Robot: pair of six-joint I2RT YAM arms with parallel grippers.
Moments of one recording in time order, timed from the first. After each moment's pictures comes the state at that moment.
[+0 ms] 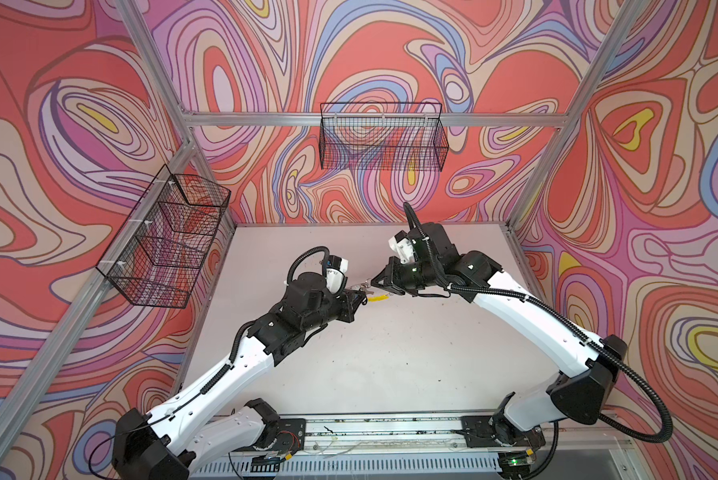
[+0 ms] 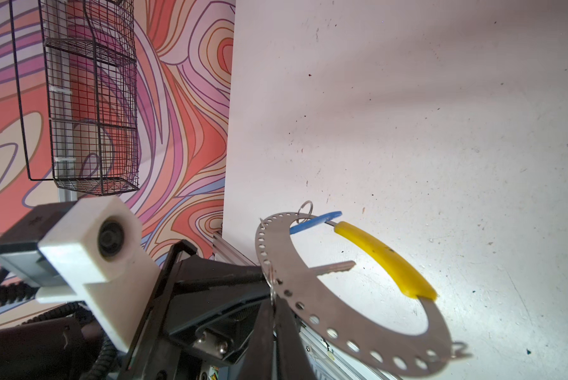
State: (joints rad) left arm -0.65 1.04 0.87 -0.25 0.20 -0.57; right arm 0.71 1.52 1.57 -0.76 -0.39 0.90
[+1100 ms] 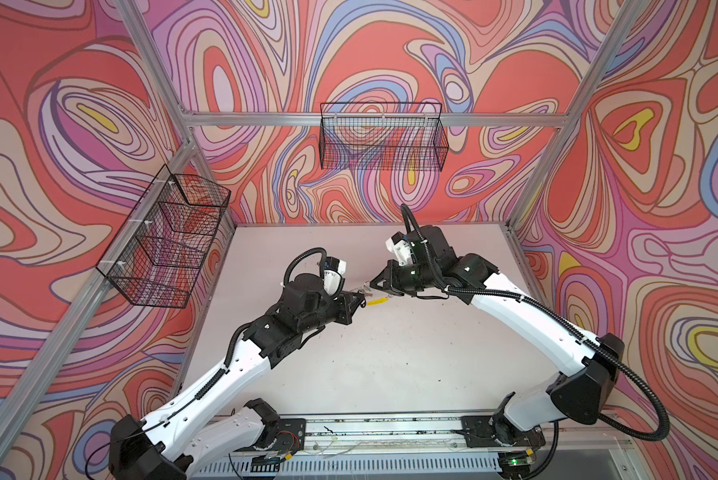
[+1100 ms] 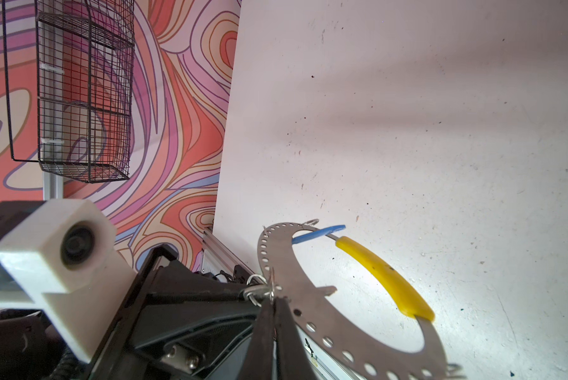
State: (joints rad) left arm -0.65 1.01 0.87 -0.28 0.23 -0.58; right arm 0.70 1.51 1.51 -0.70 -0.40 0.82
